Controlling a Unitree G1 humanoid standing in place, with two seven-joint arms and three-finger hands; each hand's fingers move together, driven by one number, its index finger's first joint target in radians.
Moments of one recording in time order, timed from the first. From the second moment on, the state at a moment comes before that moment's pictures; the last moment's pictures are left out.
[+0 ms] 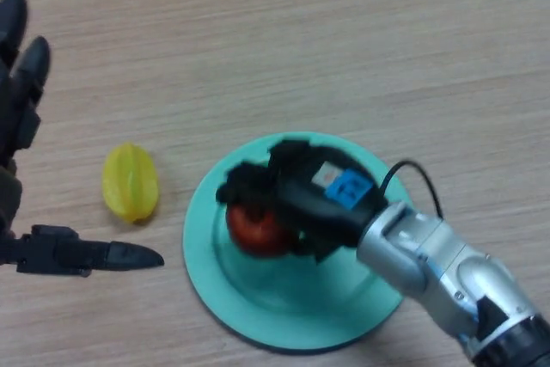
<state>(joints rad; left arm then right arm) 0.11 0.19 0.28 -0.68 -0.18 0.17 -0.19 -0.45 -0.19 0.43 0.34 -1.02 -0.39 0.06</state>
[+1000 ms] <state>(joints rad) 0.08 0.22 0.23 -0.75 -0.18 0.18 -0.20 -0.18 -0.24 -0.01 -0.60 0.07 0.37 0.37</state>
